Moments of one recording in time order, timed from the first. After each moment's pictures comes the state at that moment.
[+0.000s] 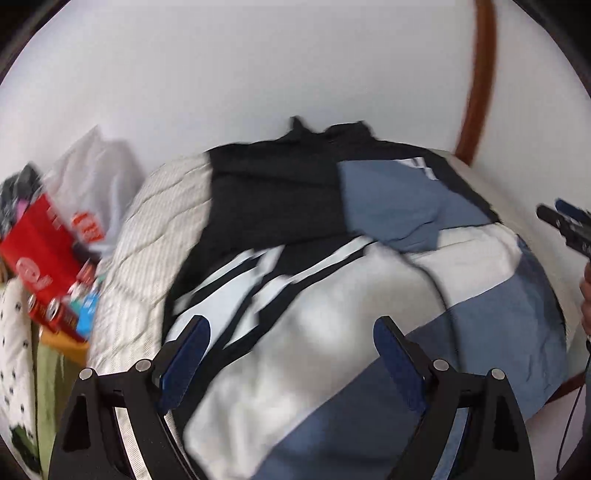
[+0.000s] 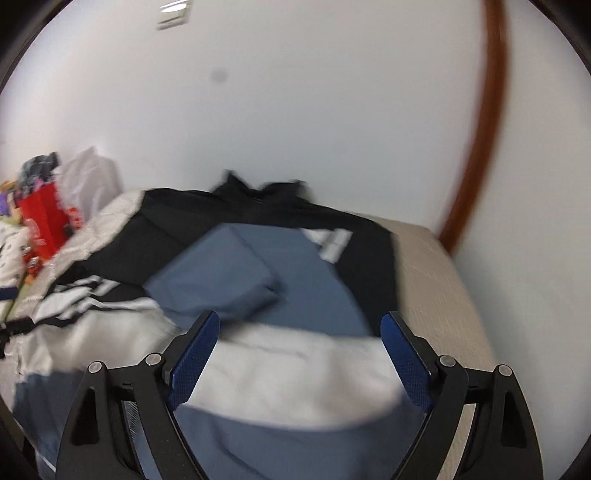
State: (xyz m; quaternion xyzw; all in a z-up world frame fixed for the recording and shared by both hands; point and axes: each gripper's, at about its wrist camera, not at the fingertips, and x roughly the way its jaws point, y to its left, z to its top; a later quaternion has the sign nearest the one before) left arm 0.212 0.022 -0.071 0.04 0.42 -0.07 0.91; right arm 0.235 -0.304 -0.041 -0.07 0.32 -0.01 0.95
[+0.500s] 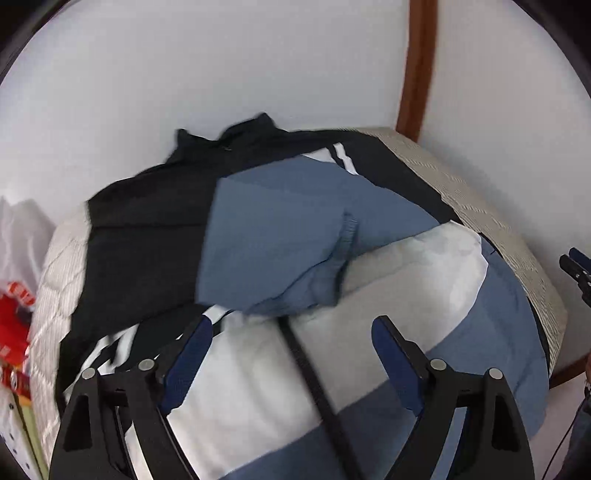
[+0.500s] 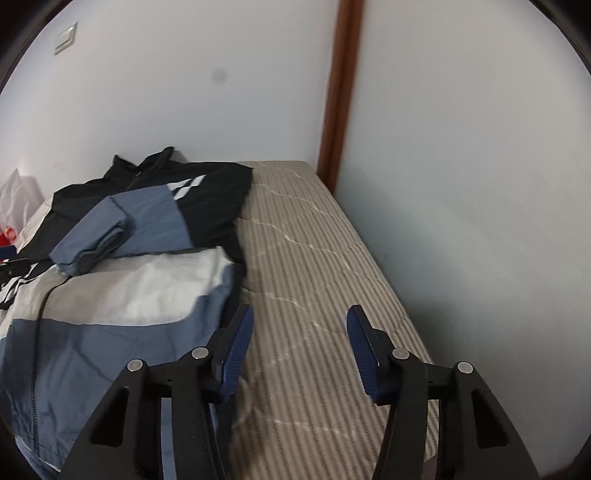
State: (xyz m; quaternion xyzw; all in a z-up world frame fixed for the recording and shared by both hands) left arm 0.285 -0.128 -0.083 0.09 0.44 -0.16 0.88; right arm 0.170 -0.453 -0.076 0.00 0.35 -0.12 0.93
